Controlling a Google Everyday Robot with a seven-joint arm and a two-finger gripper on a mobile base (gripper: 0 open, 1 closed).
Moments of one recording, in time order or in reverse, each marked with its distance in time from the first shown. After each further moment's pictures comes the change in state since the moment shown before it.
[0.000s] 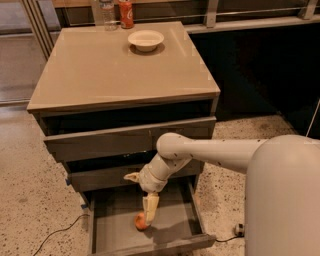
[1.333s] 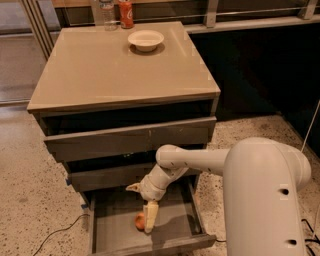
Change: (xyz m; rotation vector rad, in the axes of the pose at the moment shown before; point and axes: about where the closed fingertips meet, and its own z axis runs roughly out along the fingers) arm 0.045 0.003 0.060 -0.079 -0.046 0.067
